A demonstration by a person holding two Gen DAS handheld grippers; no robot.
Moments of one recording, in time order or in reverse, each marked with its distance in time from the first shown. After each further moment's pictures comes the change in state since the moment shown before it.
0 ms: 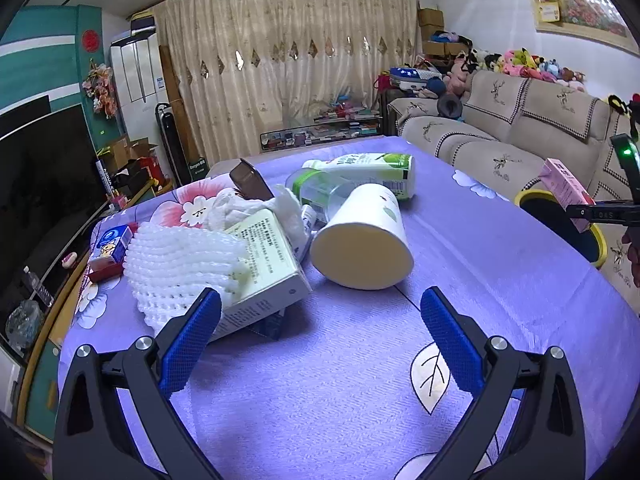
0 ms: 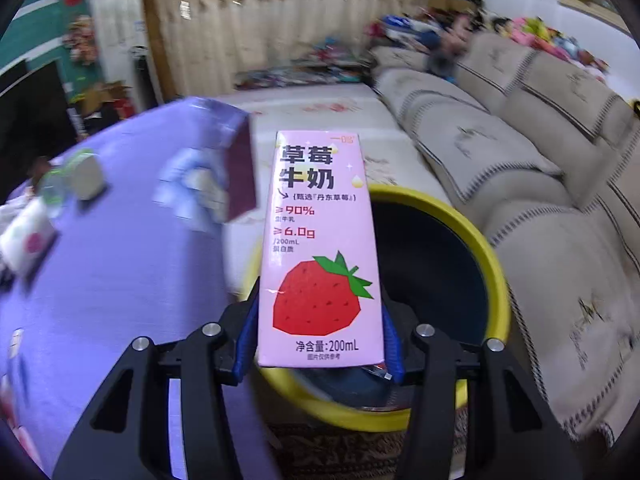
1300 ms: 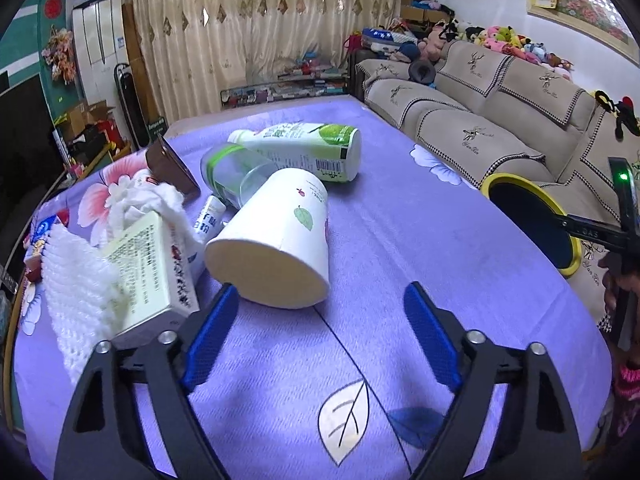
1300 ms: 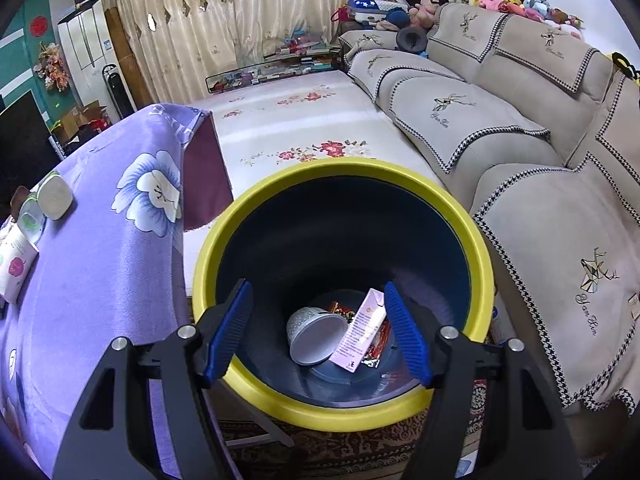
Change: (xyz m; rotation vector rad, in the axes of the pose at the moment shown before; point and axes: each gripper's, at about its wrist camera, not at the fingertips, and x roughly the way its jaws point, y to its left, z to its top) left arm 0.058 -0.045 0.038 -0.026 0.185 -0.152; right arm 0.012 -0.034 -0.009 0.111 0.016 0.006
